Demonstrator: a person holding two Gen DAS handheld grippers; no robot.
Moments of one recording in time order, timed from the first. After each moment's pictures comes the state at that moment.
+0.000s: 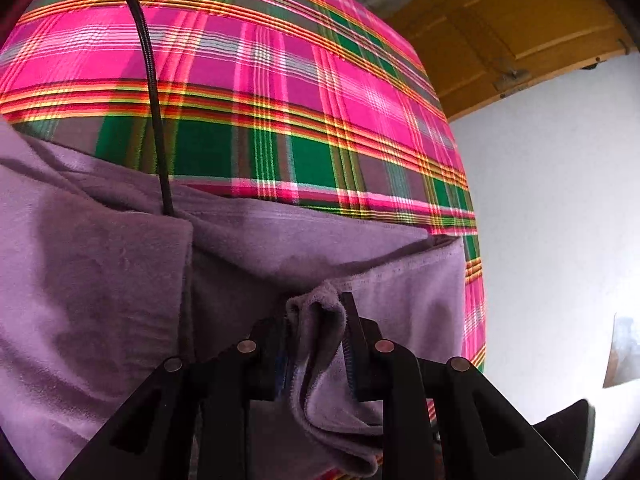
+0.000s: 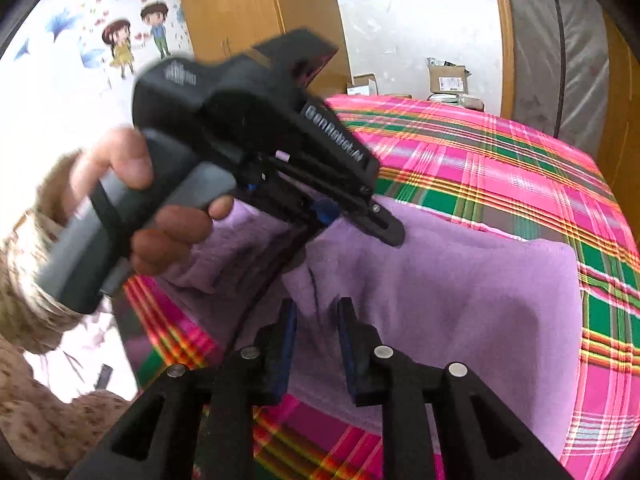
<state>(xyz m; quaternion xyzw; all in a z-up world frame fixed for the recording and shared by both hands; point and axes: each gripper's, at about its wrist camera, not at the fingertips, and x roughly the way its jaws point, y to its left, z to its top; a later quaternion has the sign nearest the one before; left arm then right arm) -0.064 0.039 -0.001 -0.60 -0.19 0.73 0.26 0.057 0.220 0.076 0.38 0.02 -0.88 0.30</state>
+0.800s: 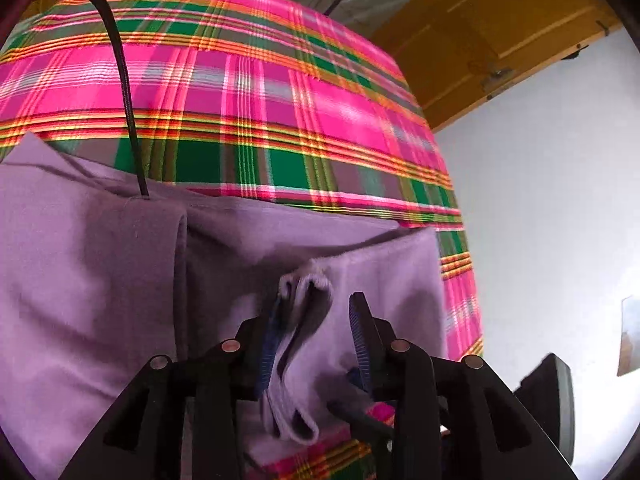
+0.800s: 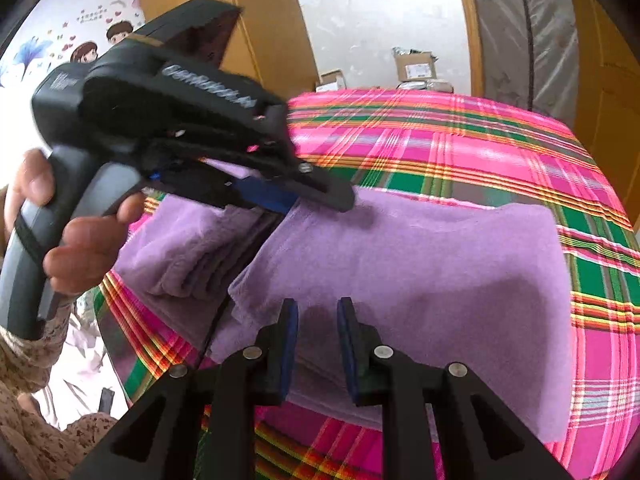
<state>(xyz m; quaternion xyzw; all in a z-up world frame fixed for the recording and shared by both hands) -0.029 0.037 0.035 -0.57 -0.17 0.76 0.26 0.043 0.232 0.070 0.39 -0.01 -0.89 0.25</state>
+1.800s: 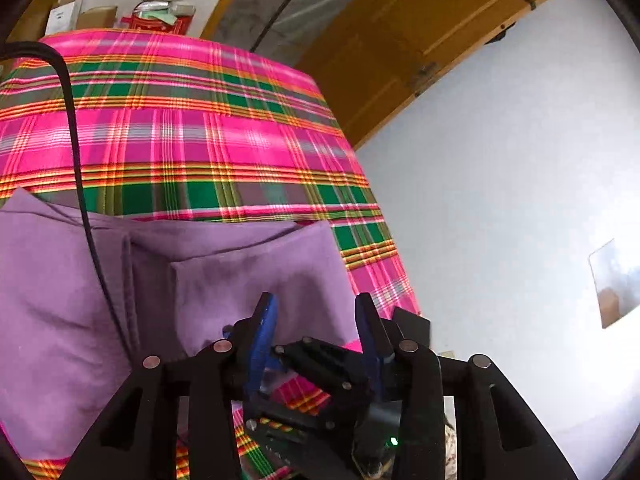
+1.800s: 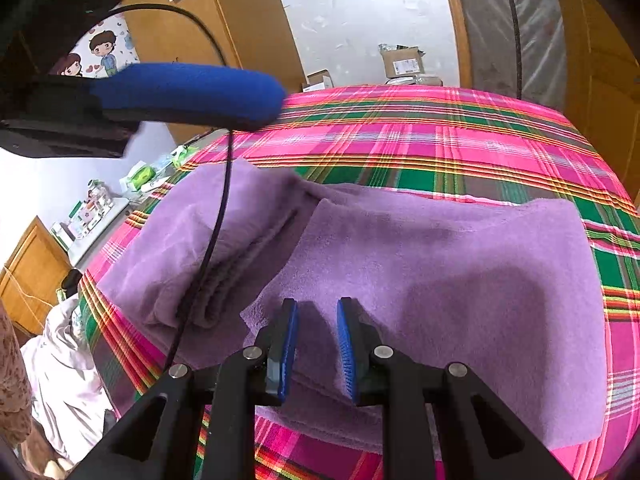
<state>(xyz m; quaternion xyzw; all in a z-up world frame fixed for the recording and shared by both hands) 0.015 0.055 0.100 -0.51 -0.15 0.77 0.35 0.040 0.211 0.061 0.40 -0.03 -0.89 0.22</state>
